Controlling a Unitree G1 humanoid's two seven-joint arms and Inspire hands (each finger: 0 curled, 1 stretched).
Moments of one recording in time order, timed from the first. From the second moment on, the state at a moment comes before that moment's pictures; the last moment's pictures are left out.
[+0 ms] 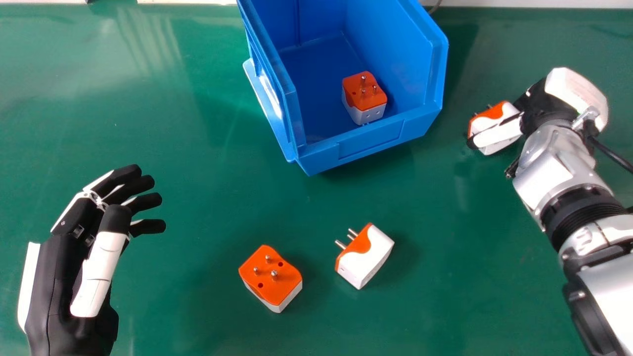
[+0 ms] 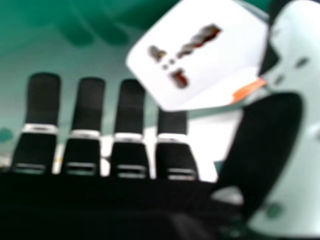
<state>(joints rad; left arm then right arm) 0.42 0.07 0.26 -0.10 -0.30 -0.38 -0.24 -0.96 -0.29 0.28 1.15 -0.48 0.45 -0.27</state>
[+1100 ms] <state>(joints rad) 0.42 0.06 0.26 -0.11 -0.30 -0.37 -0.22 -0.93 -0.30 0.27 1.17 -0.47 0.32 -0.37</state>
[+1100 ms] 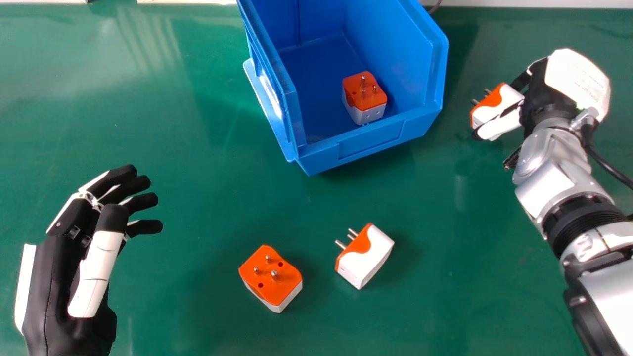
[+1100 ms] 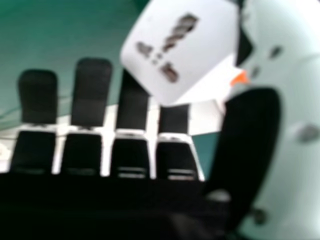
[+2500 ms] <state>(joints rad) 0.38 0.06 0.26 -0.09 -0.29 -0.37 -0.22 -0.24 -0.48 0.16 -0.10 -0.59 0.49 -0.17</state>
